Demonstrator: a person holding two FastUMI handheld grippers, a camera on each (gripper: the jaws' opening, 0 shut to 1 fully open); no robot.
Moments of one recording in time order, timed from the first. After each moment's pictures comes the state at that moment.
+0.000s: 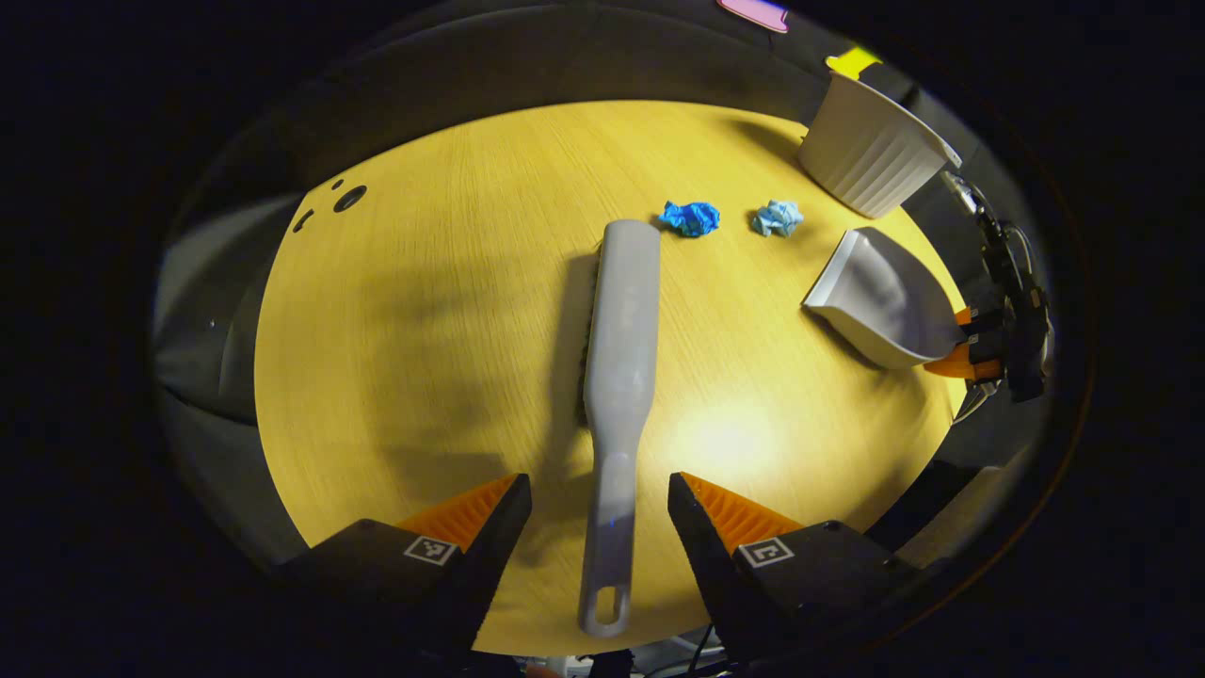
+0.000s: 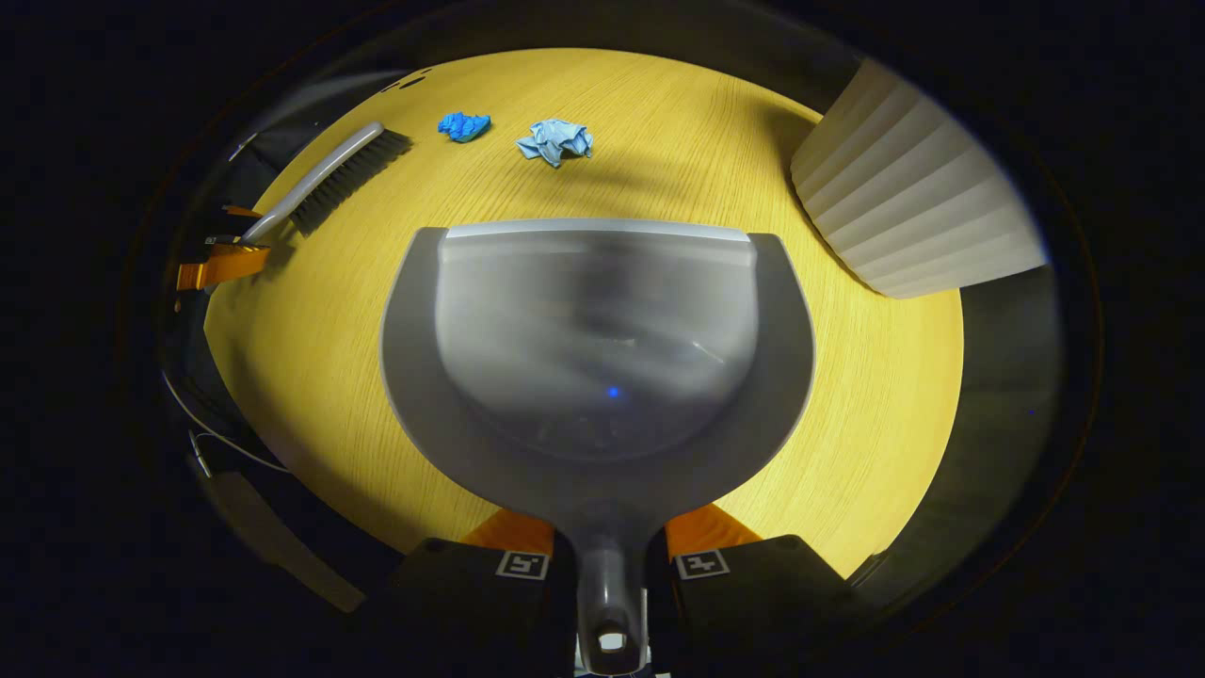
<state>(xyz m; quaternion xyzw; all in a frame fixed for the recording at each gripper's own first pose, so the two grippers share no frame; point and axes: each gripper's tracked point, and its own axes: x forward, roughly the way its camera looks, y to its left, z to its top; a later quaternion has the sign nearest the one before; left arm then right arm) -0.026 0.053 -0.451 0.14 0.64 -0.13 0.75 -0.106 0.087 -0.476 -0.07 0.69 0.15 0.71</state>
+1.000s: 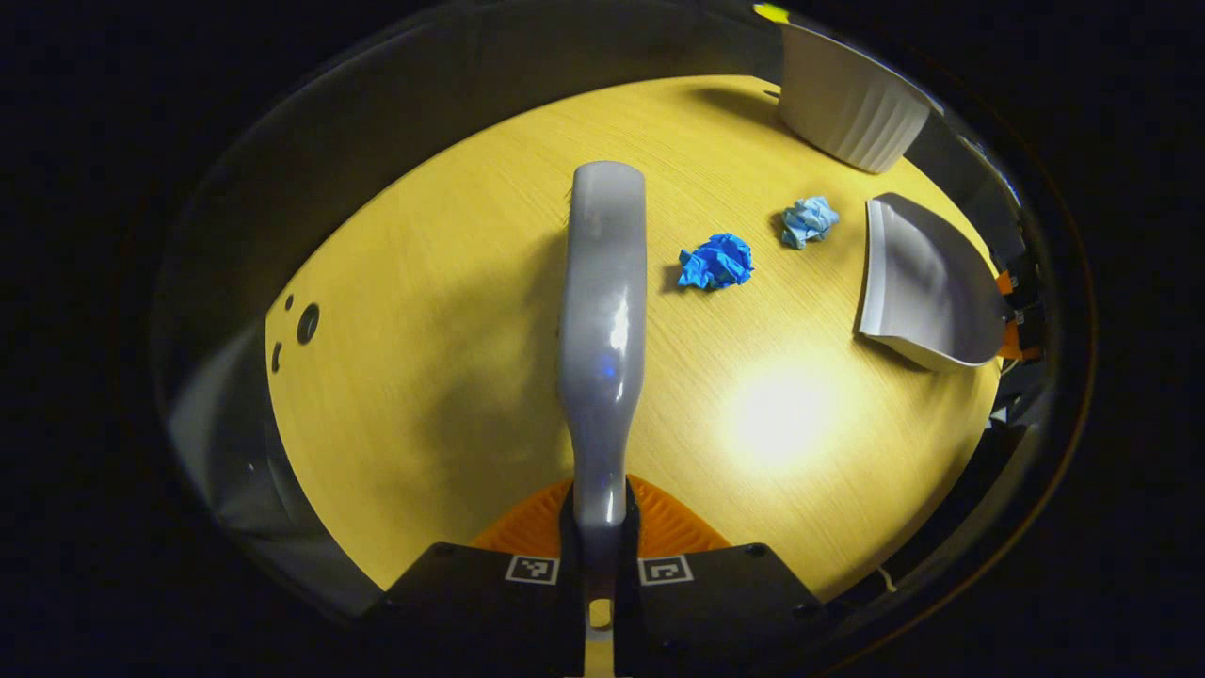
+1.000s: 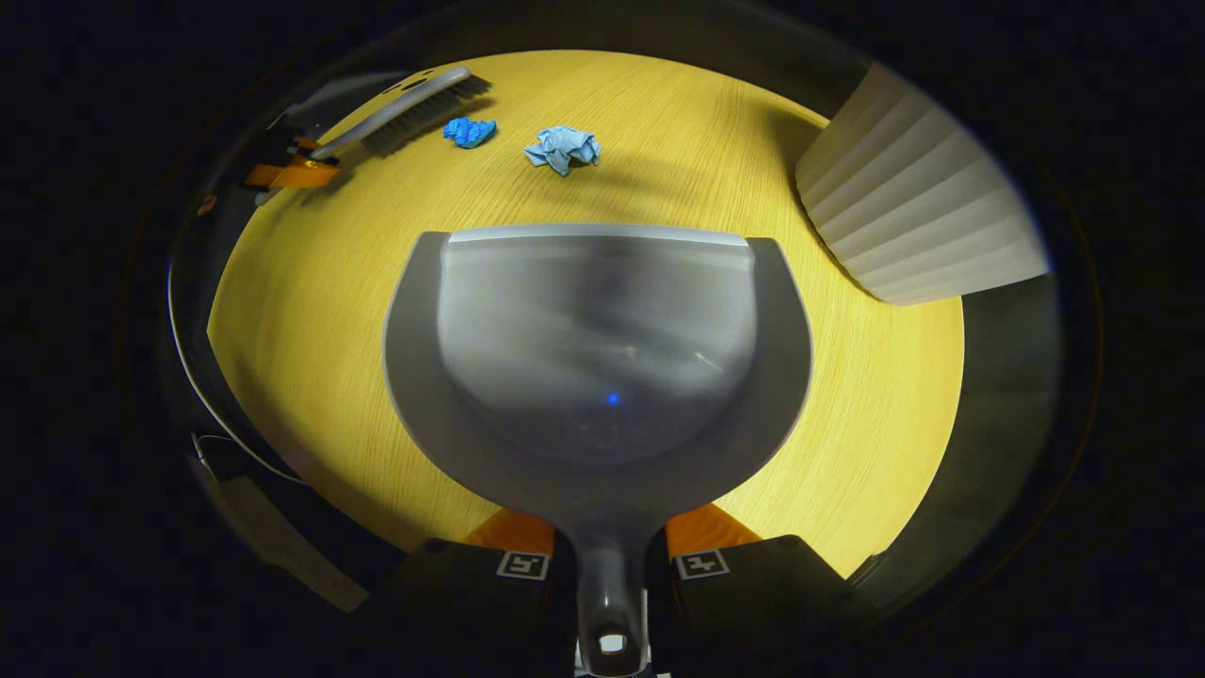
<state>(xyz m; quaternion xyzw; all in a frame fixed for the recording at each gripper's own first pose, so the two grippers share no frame) 0.084 0.039 -0.472 0.30 0.62 -0.20 0.70 -0.101 0.094 -0.471 -0.07 0.69 0.15 0.71</state>
